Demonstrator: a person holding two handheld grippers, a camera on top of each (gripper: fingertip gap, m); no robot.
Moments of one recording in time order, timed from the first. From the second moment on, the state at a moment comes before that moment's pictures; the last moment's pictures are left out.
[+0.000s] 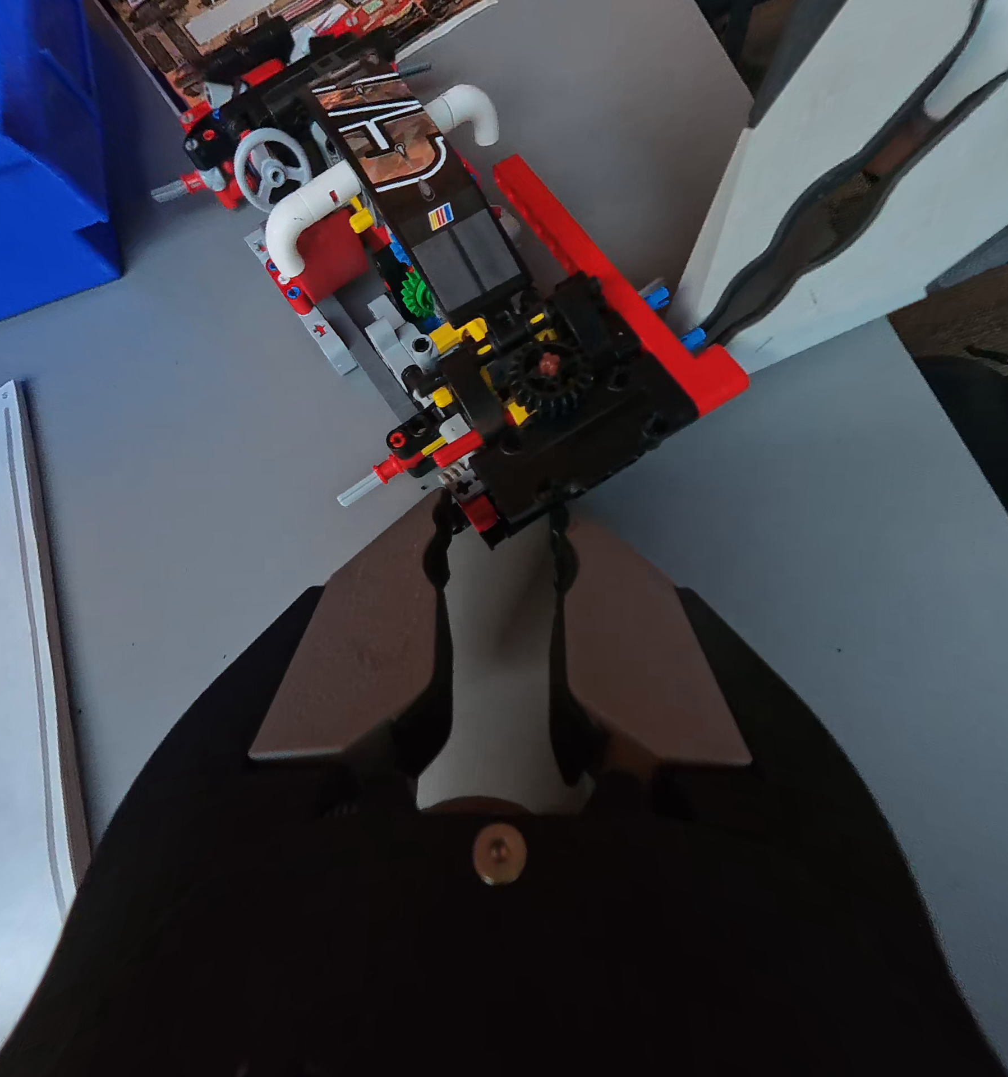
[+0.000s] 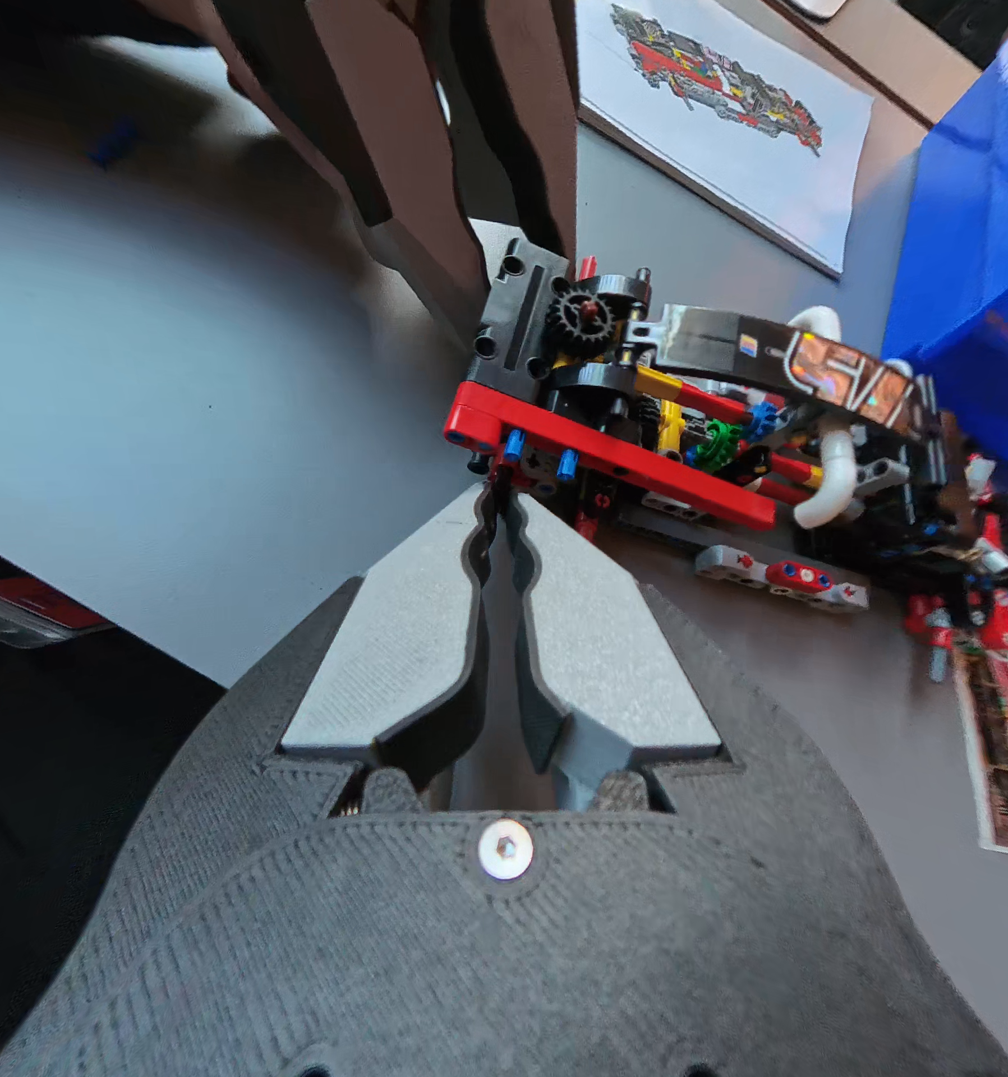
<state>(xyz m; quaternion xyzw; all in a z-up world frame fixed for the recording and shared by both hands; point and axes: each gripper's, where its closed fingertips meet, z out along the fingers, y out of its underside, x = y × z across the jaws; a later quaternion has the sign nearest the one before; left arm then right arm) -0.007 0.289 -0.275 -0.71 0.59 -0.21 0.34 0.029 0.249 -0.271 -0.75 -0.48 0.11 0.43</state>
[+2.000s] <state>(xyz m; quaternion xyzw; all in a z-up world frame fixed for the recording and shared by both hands) 0.040 0.207 -0.185 -0.52 0.58 -0.23 0.58 0.025 0.205 -0.182 -0.63 -0.29 0.65 0.31</state>
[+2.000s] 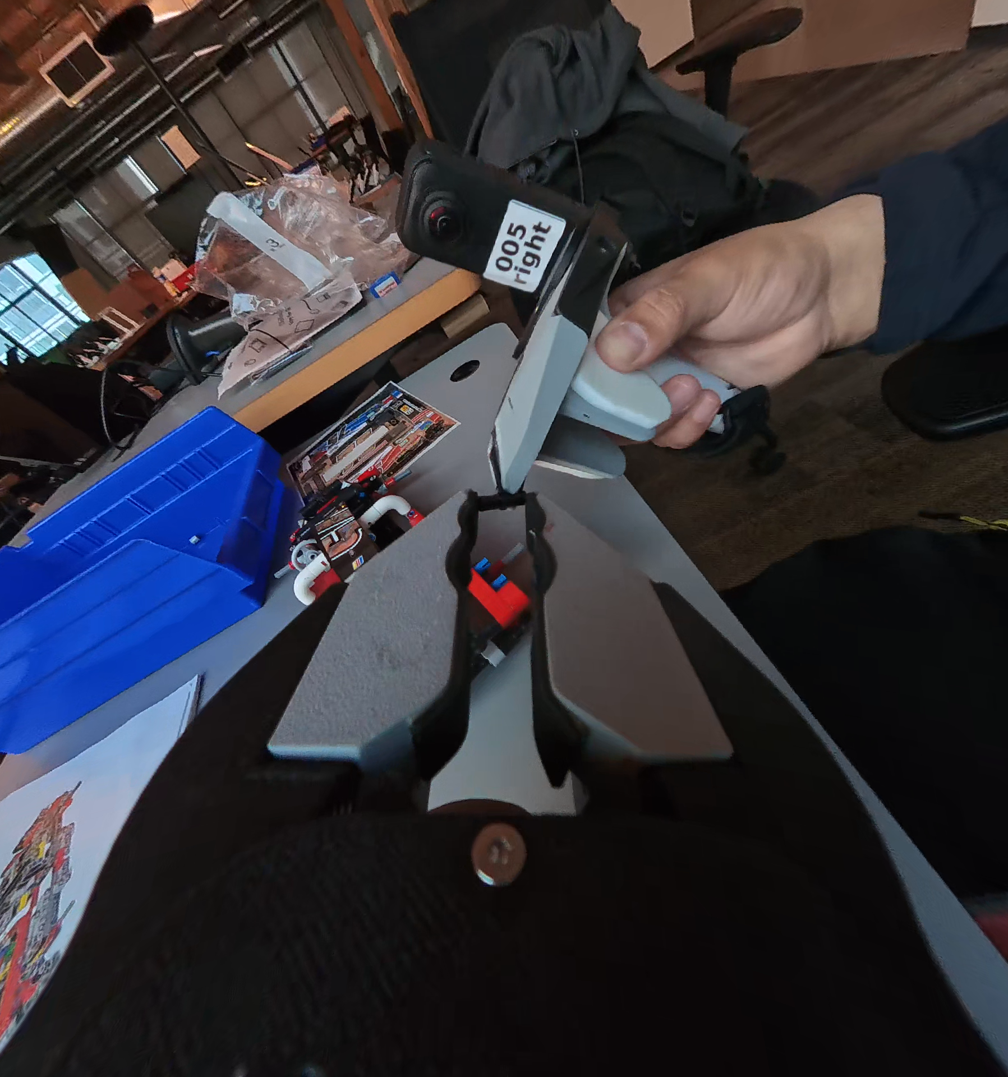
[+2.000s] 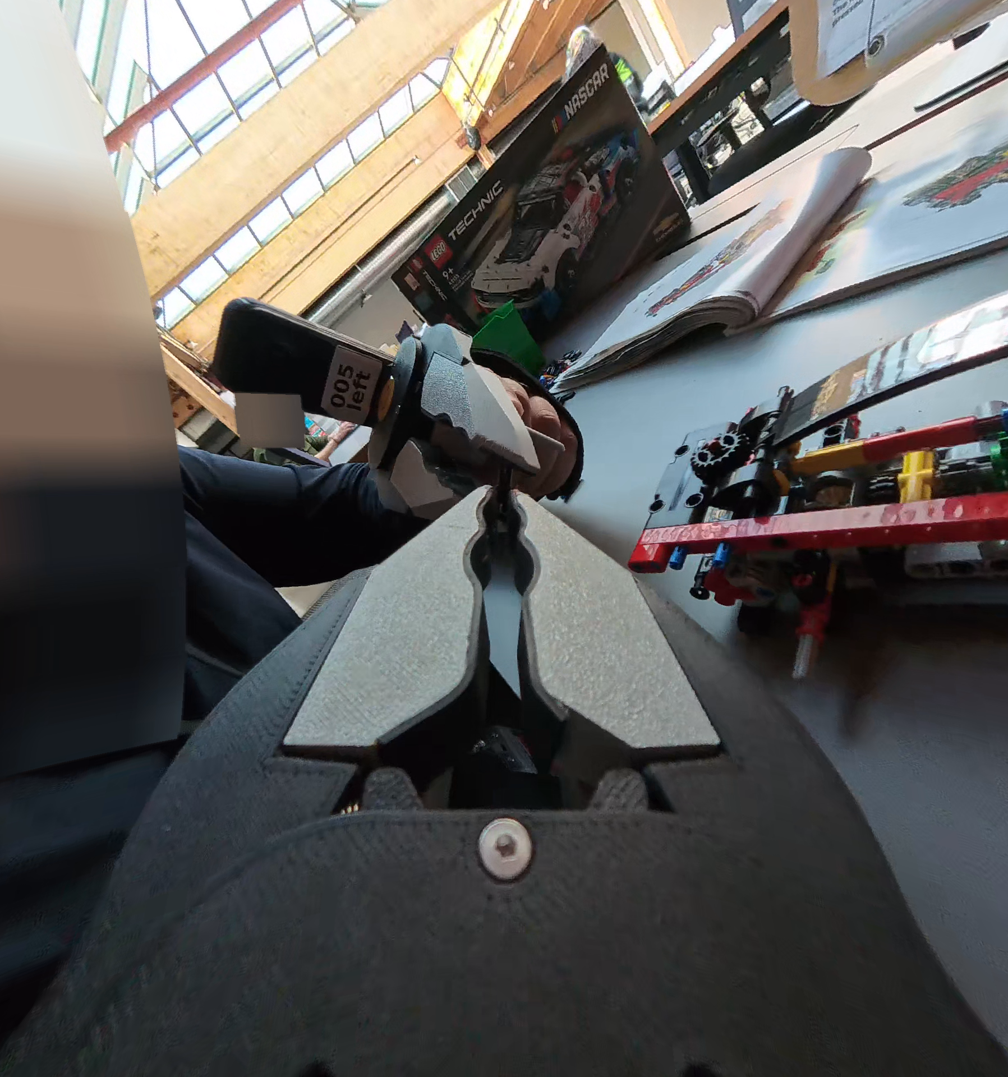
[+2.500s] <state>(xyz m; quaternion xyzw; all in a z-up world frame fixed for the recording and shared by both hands) 0.043 0.200 -0.193 -0.52 0.60 -0.25 0.56 0.024 0.200 -0.194 -0.66 -0.36 0.56 0.34</state>
